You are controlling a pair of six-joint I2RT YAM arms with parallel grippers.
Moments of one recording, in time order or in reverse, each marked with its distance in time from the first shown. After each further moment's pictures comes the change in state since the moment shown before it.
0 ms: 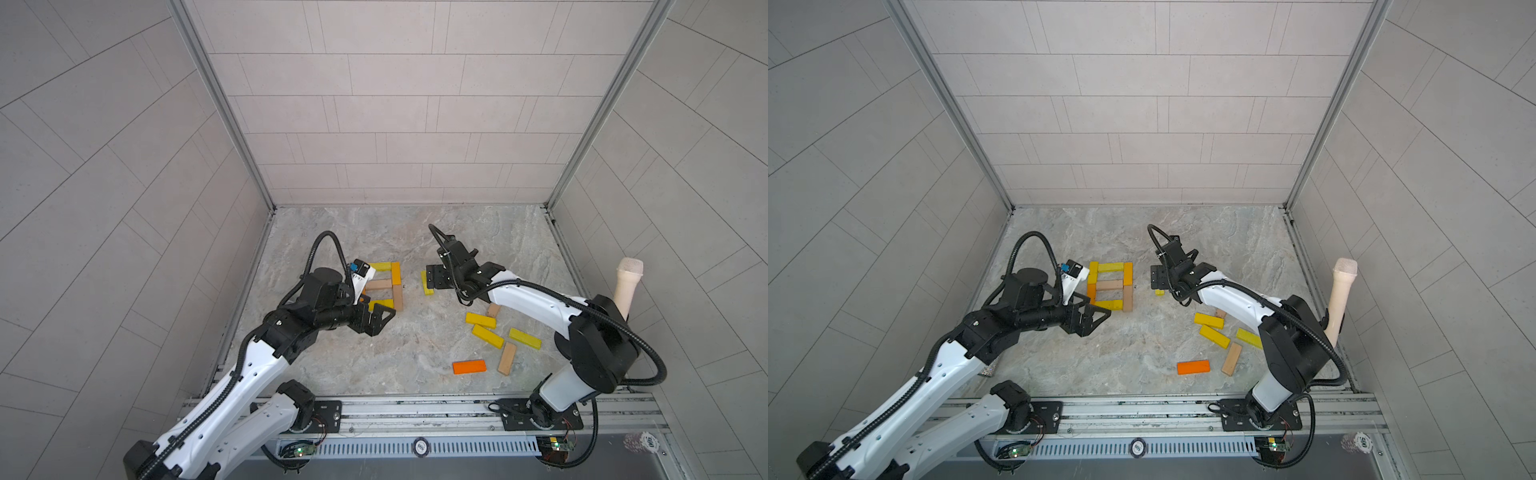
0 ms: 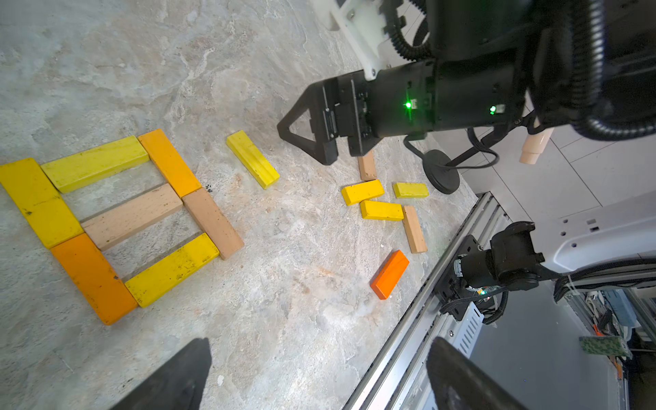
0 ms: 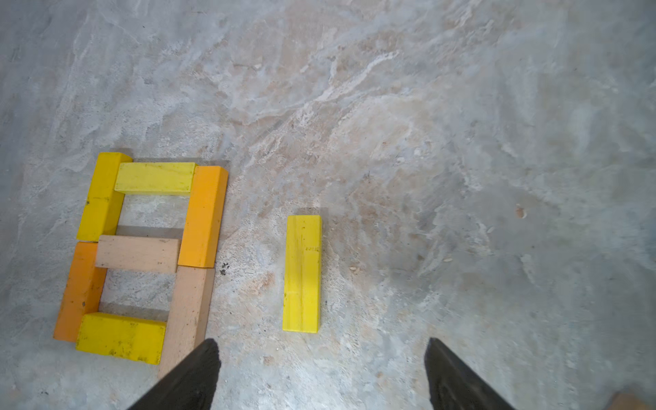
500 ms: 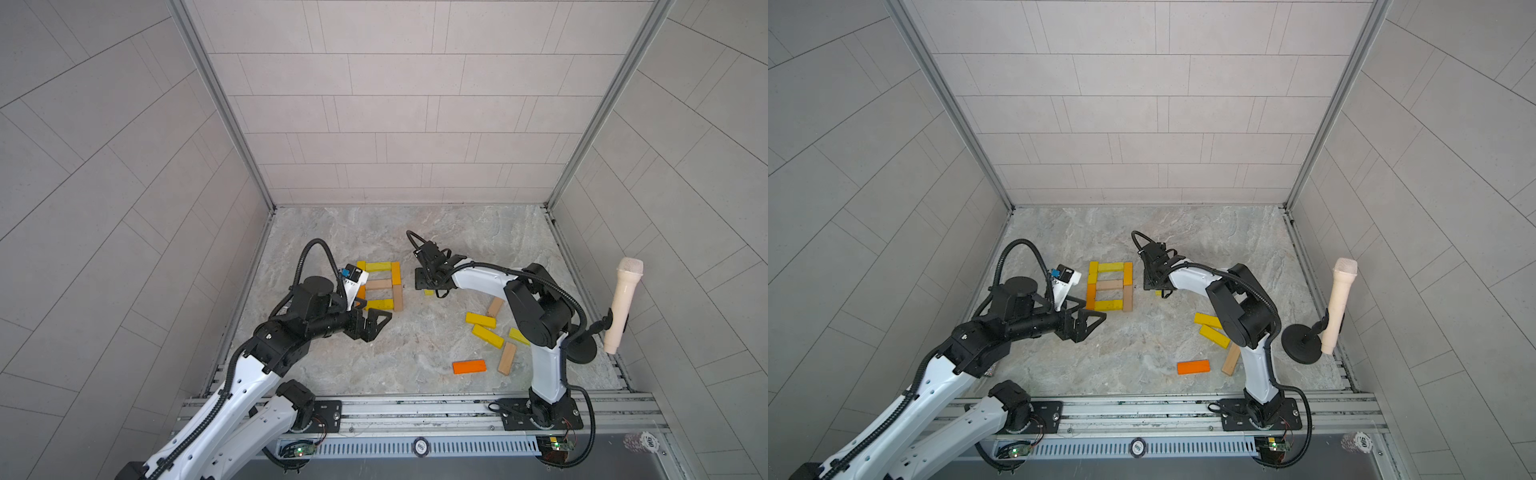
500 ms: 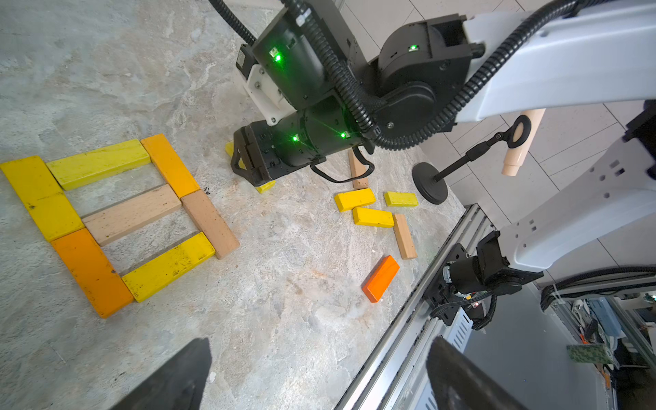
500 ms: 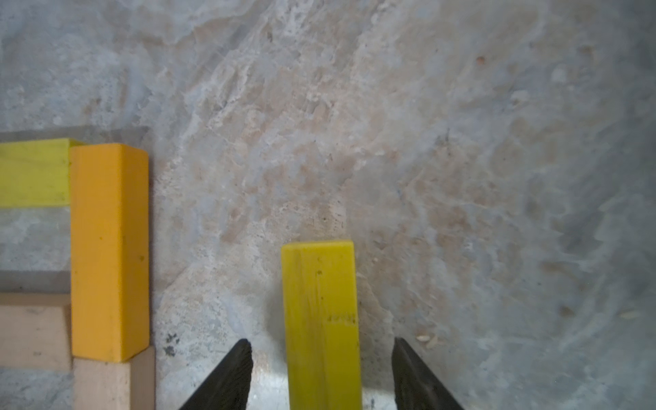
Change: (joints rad) left arm 0.000 -0.135 -0.072 0.006 0.001 -0.052; right arm 0.010 0.418 0.234 -0.028 -0.040 0.110
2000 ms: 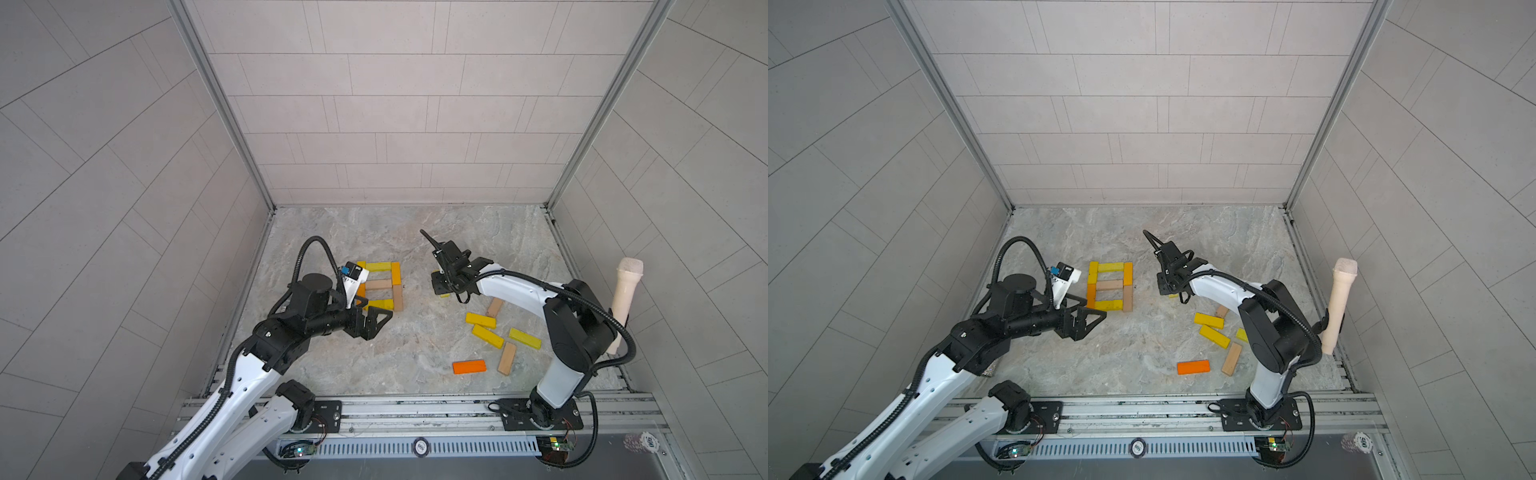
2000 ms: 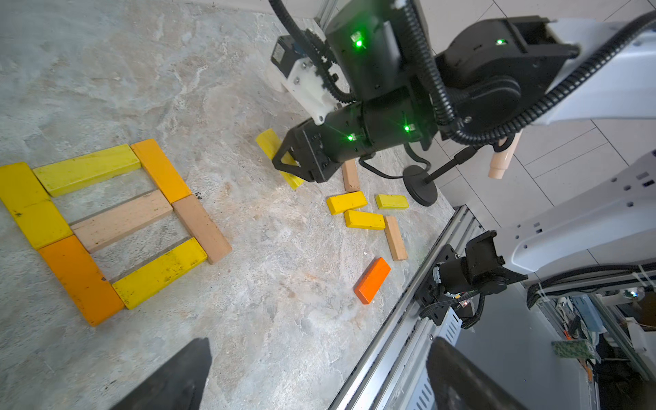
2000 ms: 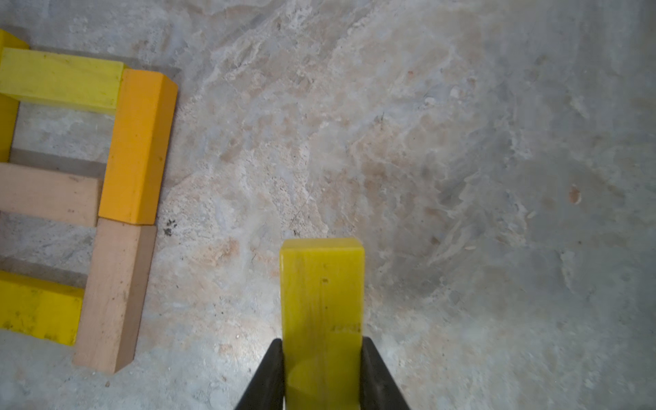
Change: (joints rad) left arm 0.017 0.009 0.013 0.002 0.039 -0.001; right arm -0.039 -0.203 -0.124 -0.064 -0.039 -0.218
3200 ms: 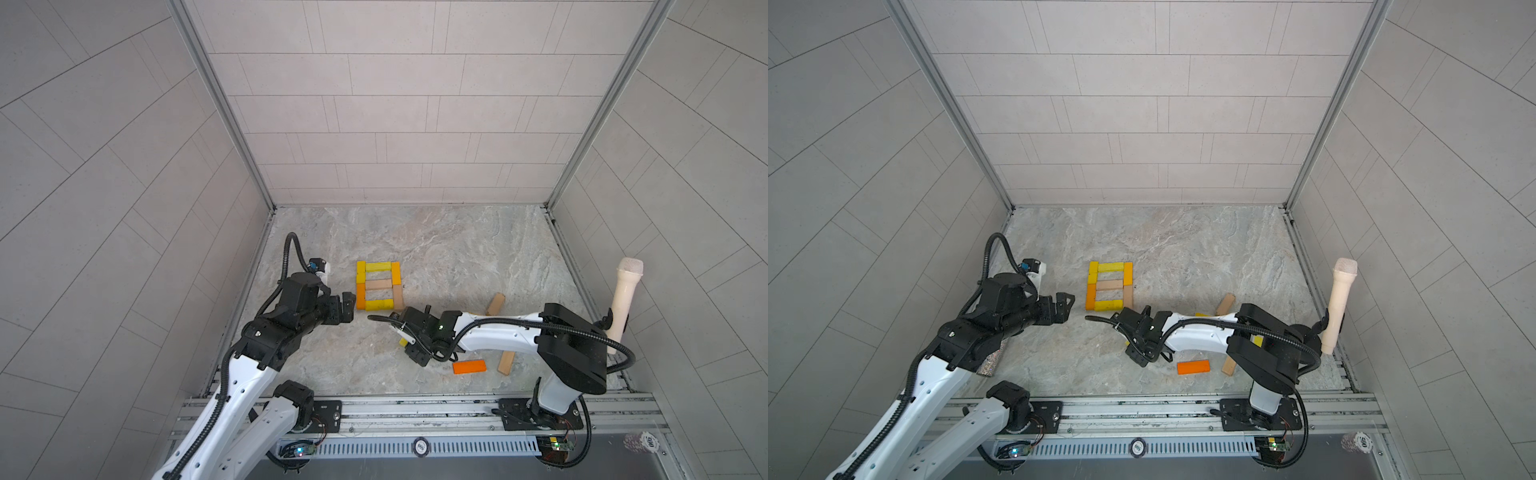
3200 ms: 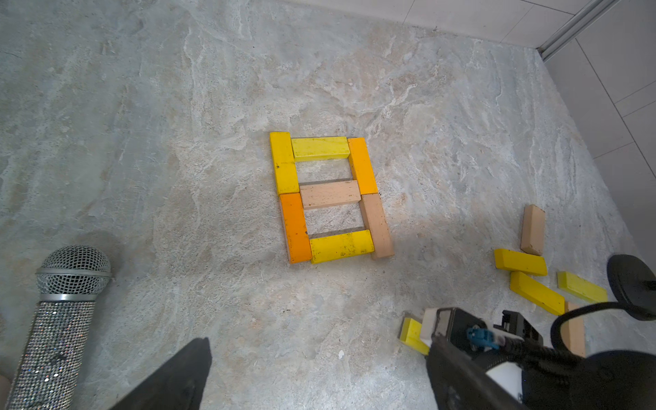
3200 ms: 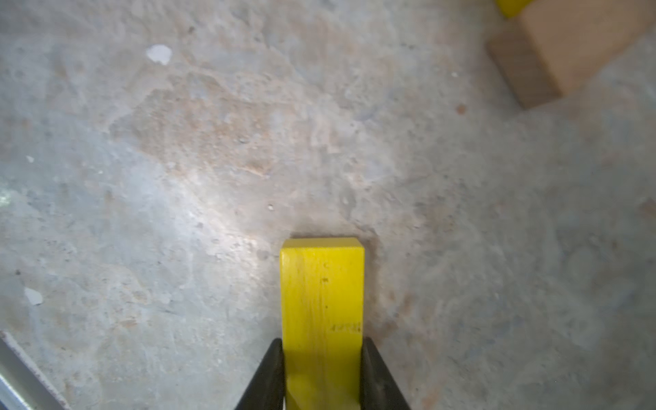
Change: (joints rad) left arm 0.157 -0.005 0.049 -0.210 -0.431 -0.043; right arm 0.467 -0.084 -0.235 0.010 -0.070 -0.215
